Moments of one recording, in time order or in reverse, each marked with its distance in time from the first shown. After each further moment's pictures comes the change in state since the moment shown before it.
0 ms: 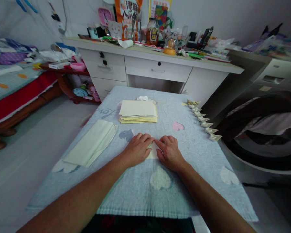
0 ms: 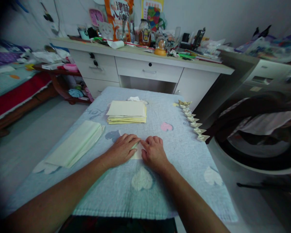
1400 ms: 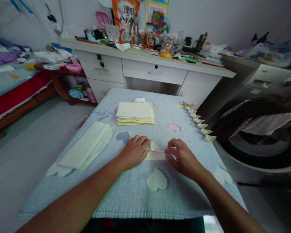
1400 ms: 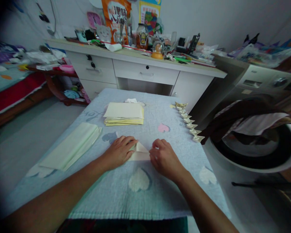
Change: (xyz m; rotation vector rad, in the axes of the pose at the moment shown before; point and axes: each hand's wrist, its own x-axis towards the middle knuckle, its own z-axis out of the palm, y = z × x) left_hand -0.001 -0.002 0.006 -0.009 0.043 0.008; right_hand -0.027 0.015 -0.056 0.069 -0.056 -0.074
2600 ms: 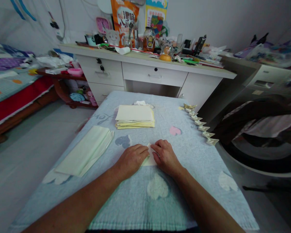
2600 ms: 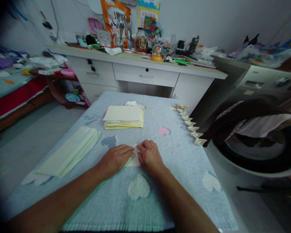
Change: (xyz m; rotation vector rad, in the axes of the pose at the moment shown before) left_hand -0.007 -0.002 0.003 0.083 0.090 0.172; right_hand 0.041 -0.005 0.061 0.067 0.079 0.077
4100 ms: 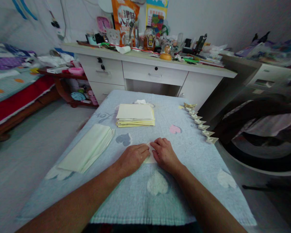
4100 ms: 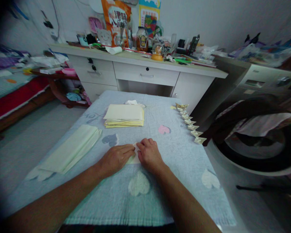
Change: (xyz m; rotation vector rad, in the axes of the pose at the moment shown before) left_hand -0.002 -0.001 0.008 0.053 0.075 0.091; right_hand 0.001 0.001 0.002 -0.047 -0.032 -0.026
